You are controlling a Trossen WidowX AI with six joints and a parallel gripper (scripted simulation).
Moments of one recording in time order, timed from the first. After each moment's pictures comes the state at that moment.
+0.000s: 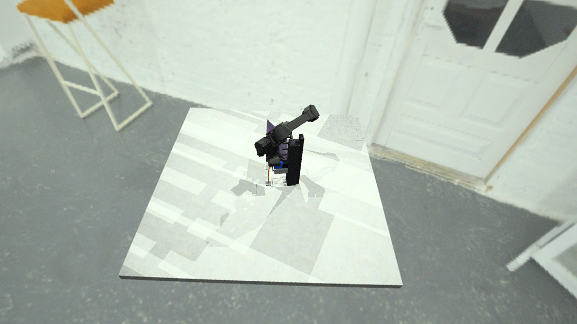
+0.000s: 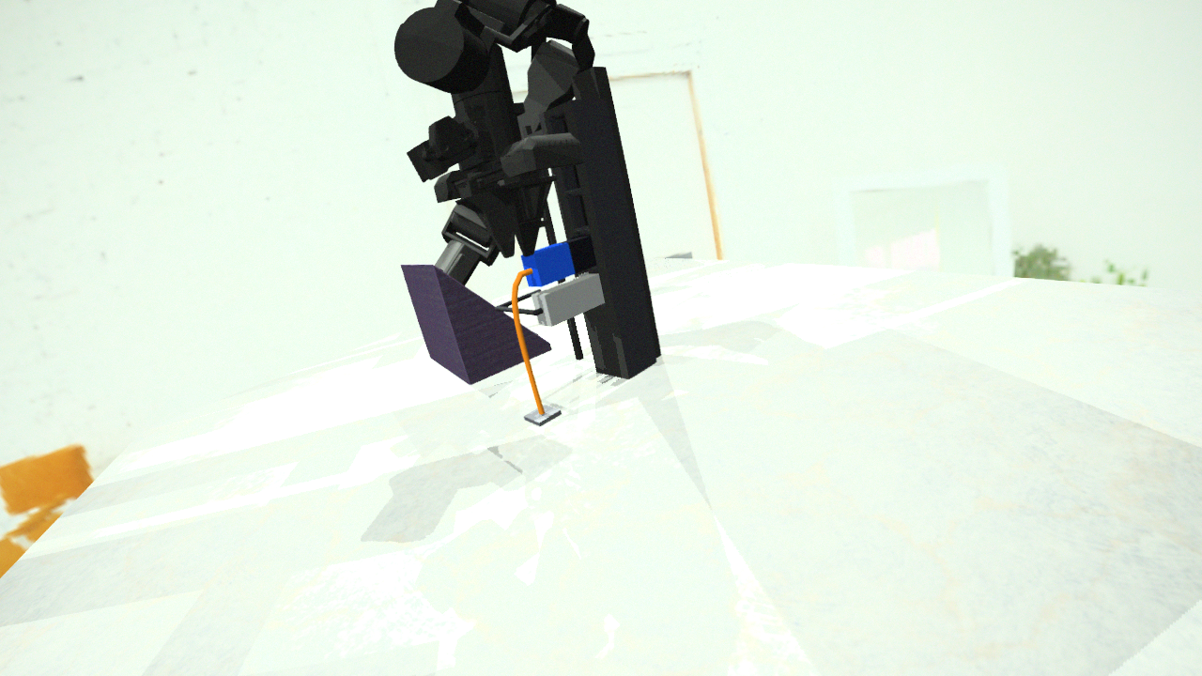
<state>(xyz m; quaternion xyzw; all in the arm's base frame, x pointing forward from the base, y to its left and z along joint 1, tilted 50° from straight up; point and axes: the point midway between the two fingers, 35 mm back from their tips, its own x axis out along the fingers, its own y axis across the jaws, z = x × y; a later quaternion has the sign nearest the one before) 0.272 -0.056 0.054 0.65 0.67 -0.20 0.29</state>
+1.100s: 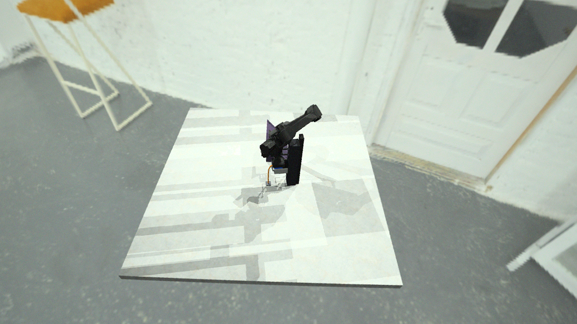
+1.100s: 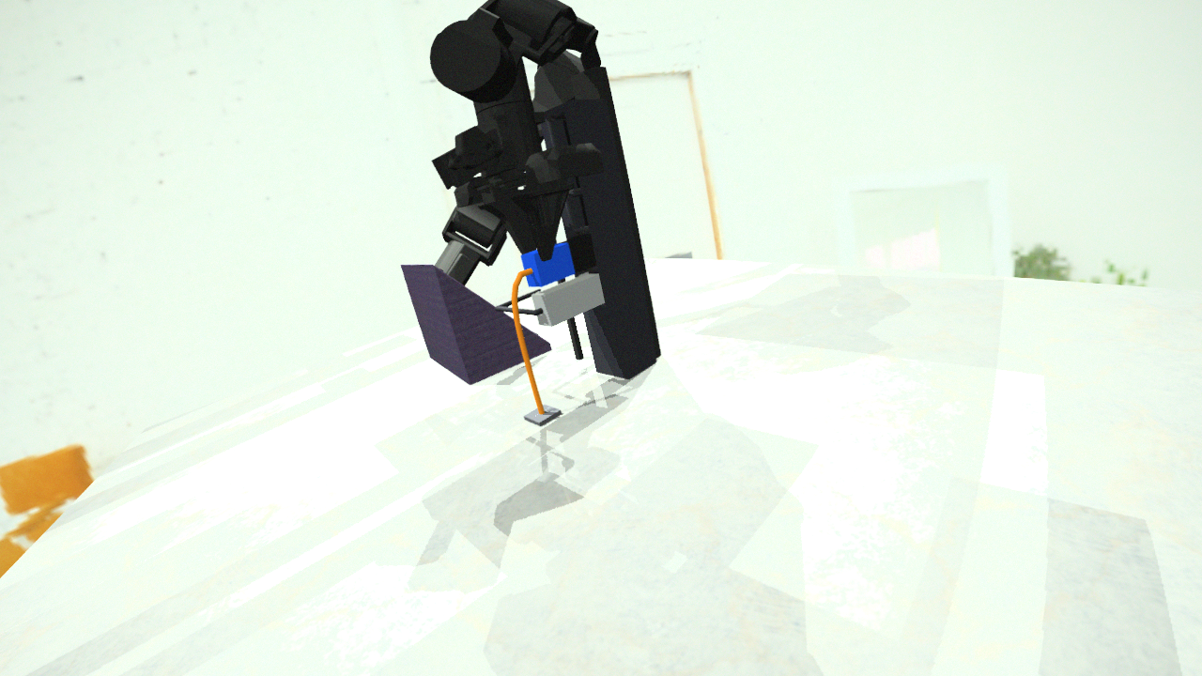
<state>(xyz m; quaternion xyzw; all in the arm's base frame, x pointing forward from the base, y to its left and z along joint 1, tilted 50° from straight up) 0.269 -0.034 0.064 0.65 0.67 -0.20 0.29</state>
